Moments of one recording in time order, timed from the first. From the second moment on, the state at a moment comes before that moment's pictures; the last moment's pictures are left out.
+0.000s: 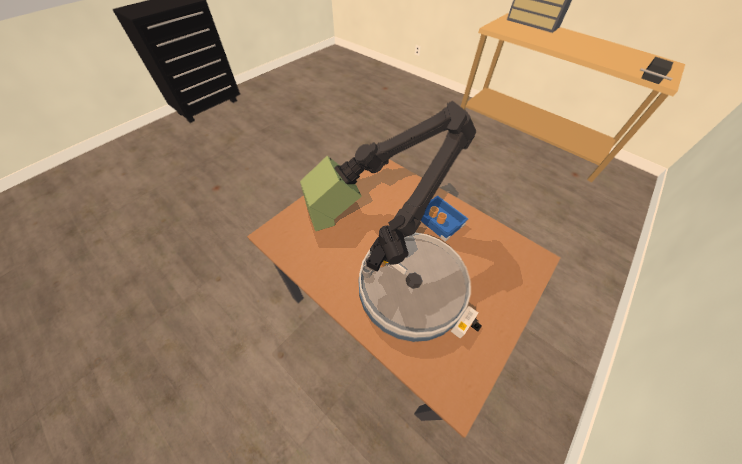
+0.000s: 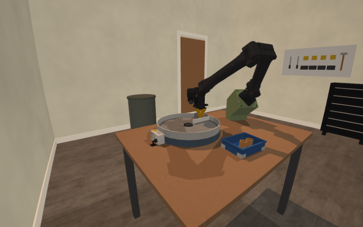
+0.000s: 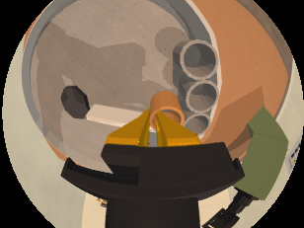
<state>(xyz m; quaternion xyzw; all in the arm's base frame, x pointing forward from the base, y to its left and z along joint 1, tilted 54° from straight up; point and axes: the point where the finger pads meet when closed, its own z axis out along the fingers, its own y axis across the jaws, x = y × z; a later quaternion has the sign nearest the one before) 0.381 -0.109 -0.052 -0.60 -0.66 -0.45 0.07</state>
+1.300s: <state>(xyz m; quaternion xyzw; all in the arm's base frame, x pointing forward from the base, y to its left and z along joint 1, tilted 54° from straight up) 0.382 -0.110 -0.051 -0.60 -0.66 -0.45 0.07</state>
